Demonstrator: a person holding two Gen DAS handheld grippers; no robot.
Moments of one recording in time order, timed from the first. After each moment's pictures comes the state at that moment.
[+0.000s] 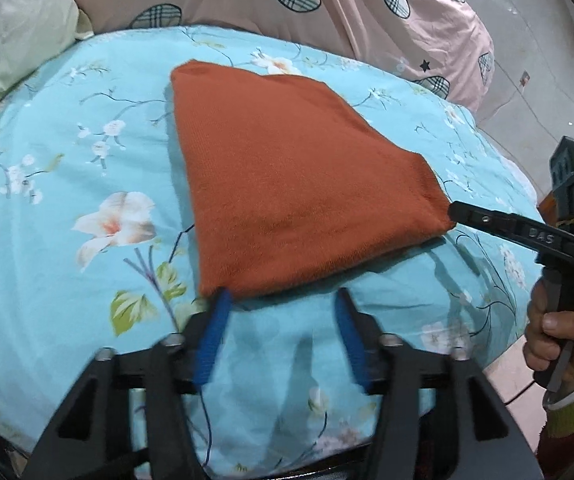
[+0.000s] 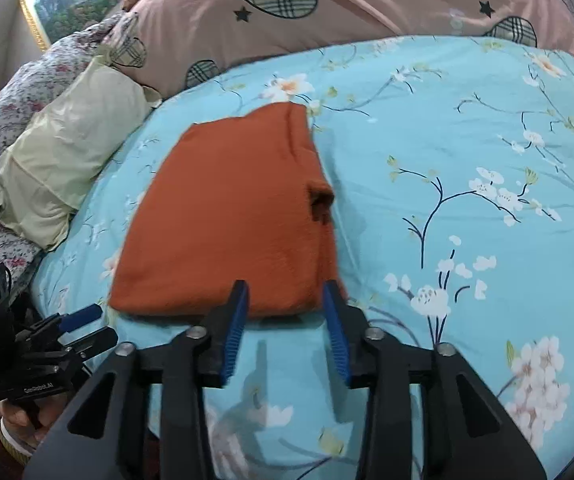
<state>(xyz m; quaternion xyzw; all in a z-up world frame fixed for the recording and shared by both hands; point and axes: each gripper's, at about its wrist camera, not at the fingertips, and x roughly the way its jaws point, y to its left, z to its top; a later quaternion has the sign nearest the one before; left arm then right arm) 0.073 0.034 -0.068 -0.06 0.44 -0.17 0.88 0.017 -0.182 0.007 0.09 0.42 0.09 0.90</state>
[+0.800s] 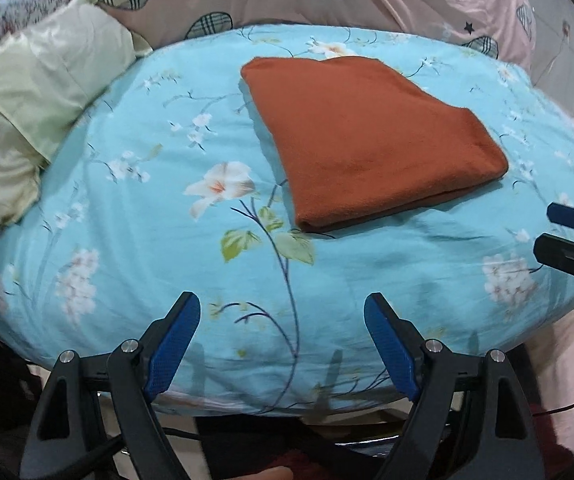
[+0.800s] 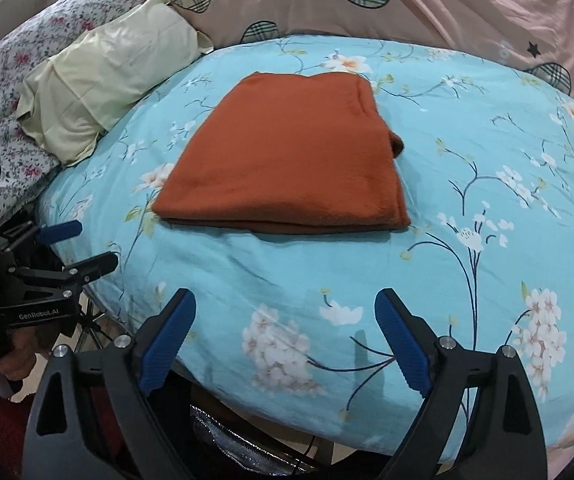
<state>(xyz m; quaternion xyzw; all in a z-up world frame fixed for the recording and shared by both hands) 0.023 0.040 -0.052 0.06 0.46 -0.03 0.89 -0.042 -0.126 0.006 -0.01 0.44 0.13 0.89</state>
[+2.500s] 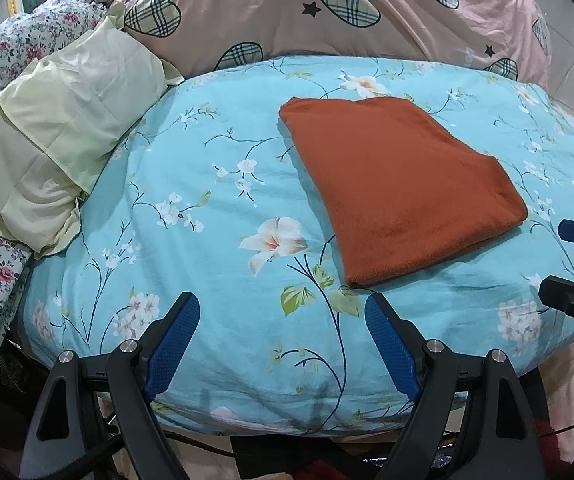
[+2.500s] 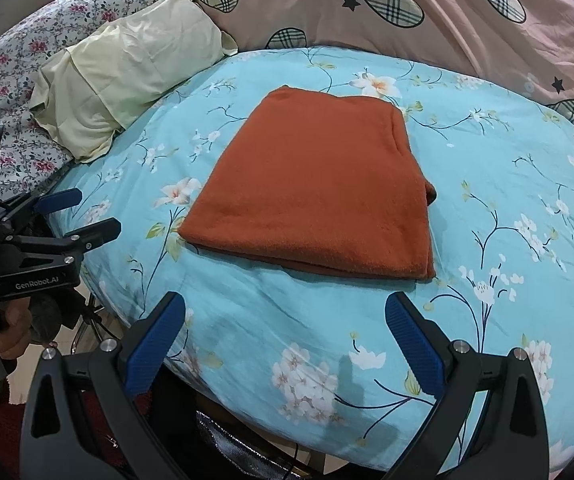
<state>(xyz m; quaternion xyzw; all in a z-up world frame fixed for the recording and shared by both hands) 0.036 0.057 -0.009 0.07 0.43 0.01 0.90 -0.024 -0.097 0.030 -0.04 0.44 0.15 0.88</state>
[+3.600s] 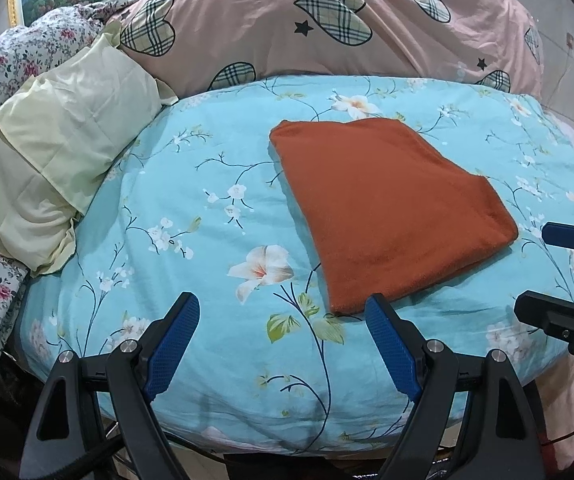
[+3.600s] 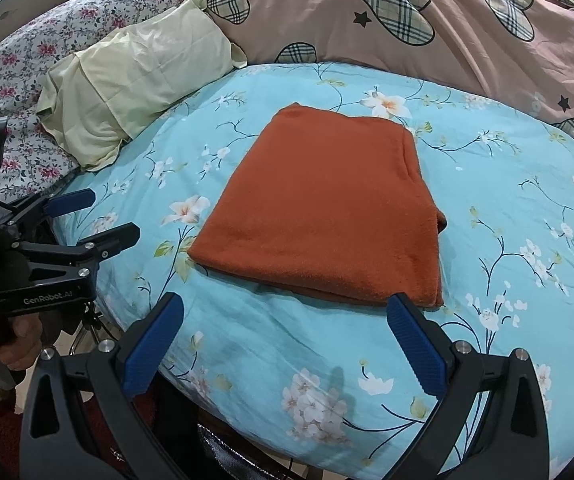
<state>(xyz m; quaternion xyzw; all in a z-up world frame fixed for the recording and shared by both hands) 0.042 0.047 0.000 0.07 0.40 0.00 0.91 -0.018 -0.083 0.038 -0.05 0.42 0.16 0.89</state>
